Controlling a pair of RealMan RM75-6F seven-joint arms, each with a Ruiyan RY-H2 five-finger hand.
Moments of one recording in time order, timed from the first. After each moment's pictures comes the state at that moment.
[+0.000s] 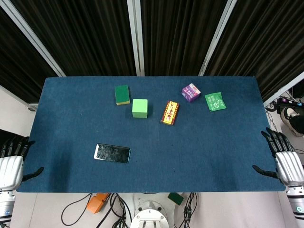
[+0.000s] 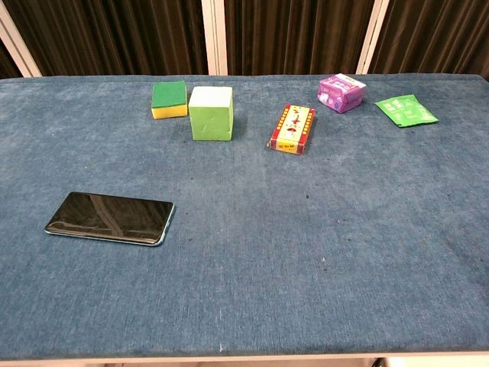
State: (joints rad) left arm 0.00 -1.15 -0.02 -1.69 1.46 1.55 0.21; right arm 0.09 -1.07 0.03 -1.57 -1.61 1.51 0.22
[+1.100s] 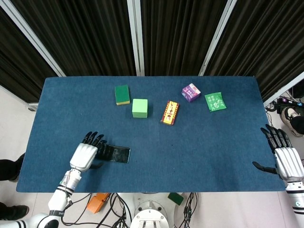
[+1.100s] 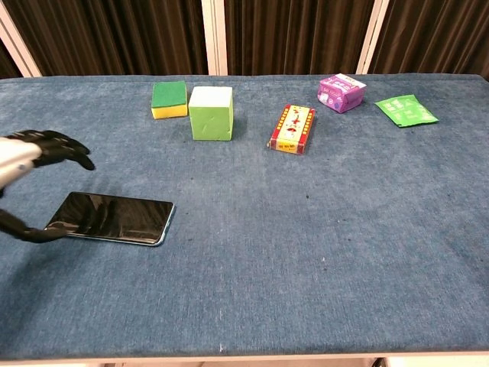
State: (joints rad) left arm -0.32 -1.53 -0.07 -1.59 1.40 1.14 0.49; right arm 0.11 -1.07 0.04 -1.55 -1.59 1.48 0.22
